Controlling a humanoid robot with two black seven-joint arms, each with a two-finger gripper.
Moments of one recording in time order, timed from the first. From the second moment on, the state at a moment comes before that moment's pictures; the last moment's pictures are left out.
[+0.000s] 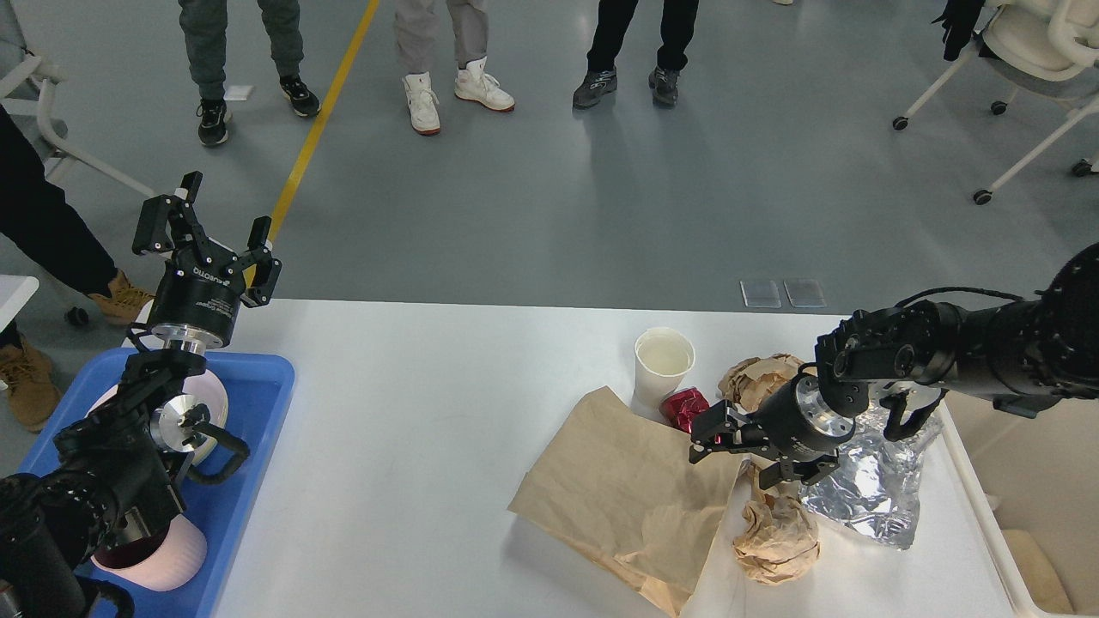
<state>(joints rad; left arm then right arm) -0.81 0.21 -0.43 -0.15 -0.09 -0.57 -0.80 1.44 -0.19 -1.15 0.99 -0.02 0.54 0.18</state>
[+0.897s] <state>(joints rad) -0.81 0.21 -0.43 -0.15 -0.09 -0.57 -0.80 1.33 -0.19 -1.02 1.01 -0.02 0.35 0.12</state>
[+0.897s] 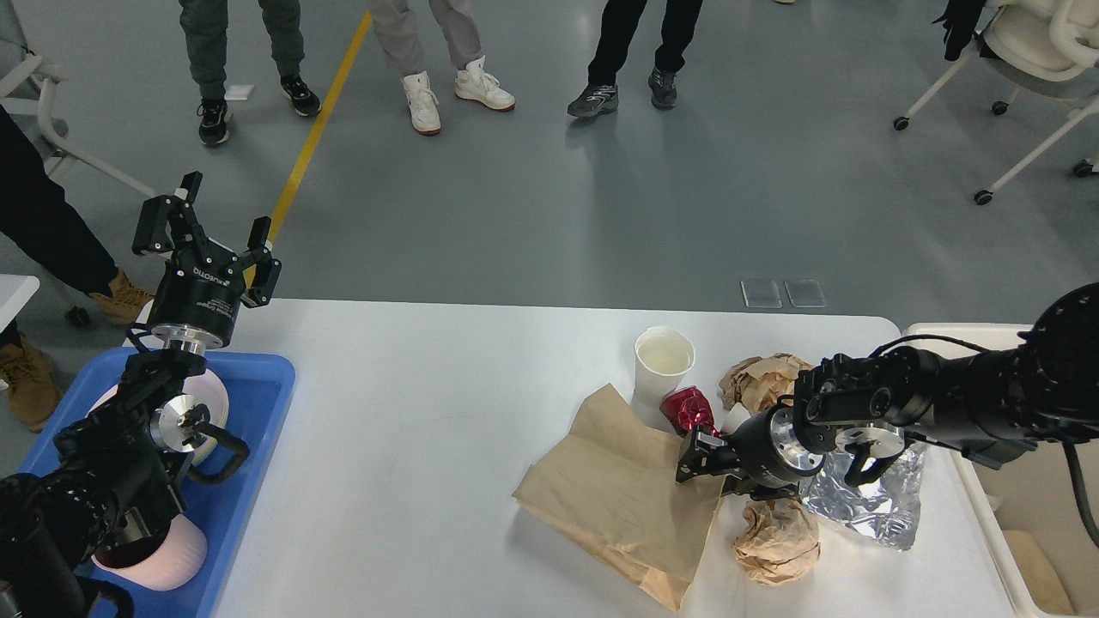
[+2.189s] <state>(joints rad) -0.81 0.21 -0.43 -0.15 -0.09 -0.57 -0.80 2.13 -0.87 -0.91 1.28 -0.04 0.63 0.13</state>
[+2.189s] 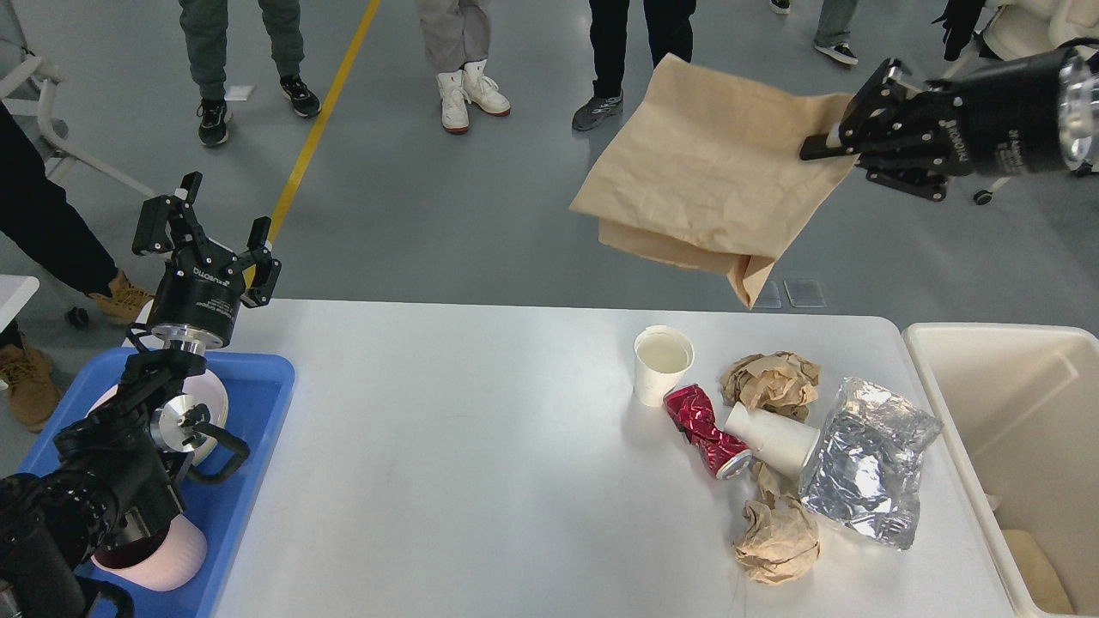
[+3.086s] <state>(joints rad) -0.81 0.21 -0.43 -0.15 -0.09 -0.57 -0.80 1.17 -0.88 -0.85 0.62 -0.03 0.01 0.13</state>
